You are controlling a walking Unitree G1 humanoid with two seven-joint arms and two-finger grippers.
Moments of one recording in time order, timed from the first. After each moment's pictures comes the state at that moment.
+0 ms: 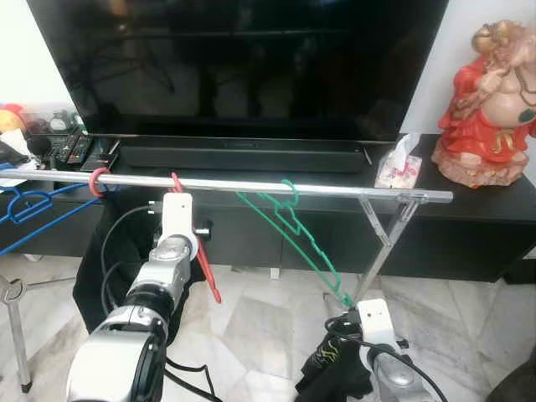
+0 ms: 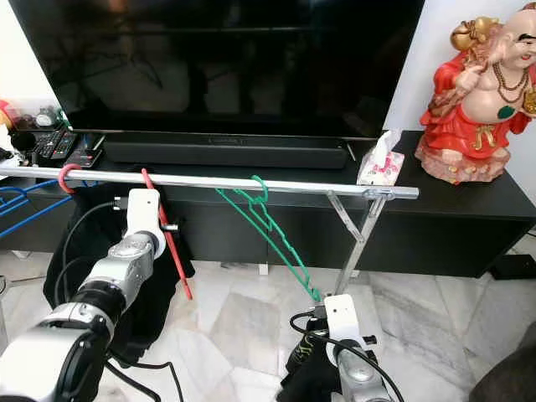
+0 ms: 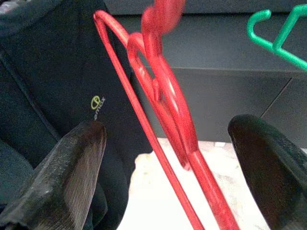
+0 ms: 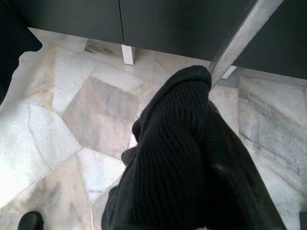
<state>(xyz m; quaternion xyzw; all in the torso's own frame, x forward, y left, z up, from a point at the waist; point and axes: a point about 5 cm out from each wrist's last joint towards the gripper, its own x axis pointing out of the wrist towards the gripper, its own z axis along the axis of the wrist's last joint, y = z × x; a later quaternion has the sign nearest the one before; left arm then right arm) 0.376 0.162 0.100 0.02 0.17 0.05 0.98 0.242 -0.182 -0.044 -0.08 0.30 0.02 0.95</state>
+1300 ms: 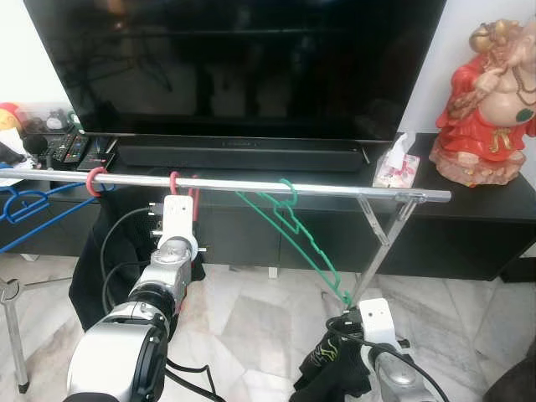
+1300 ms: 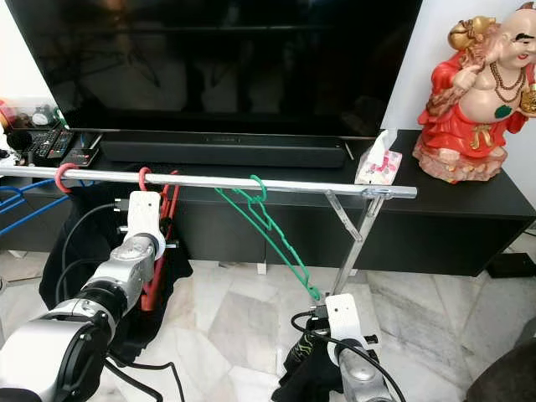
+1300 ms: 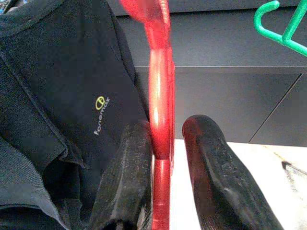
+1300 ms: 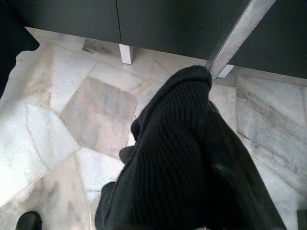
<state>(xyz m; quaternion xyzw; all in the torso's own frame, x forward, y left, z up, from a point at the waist) 0.374 0.163 0.092 0.04 0.17 0.06 0.98 0.242 -0.184 -0.043 -0.08 0.30 0.02 0.95</state>
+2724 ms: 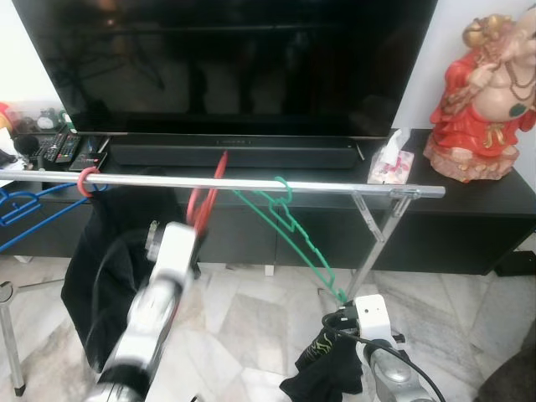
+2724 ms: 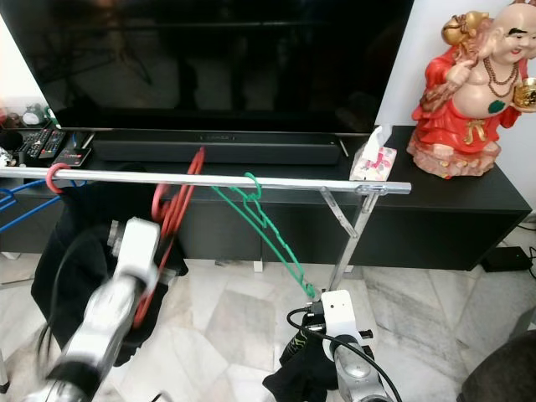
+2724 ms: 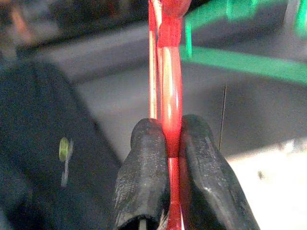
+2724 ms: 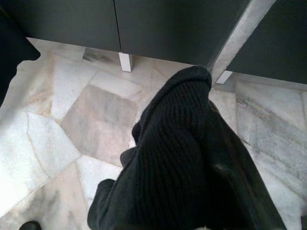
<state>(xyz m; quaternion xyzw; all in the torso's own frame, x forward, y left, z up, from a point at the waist) 0.302 0.176 0.054 0.11 0.04 -0.09 0.99 0.247 -0.177 -0.039 -0.08 0.28 0.02 0.96</state>
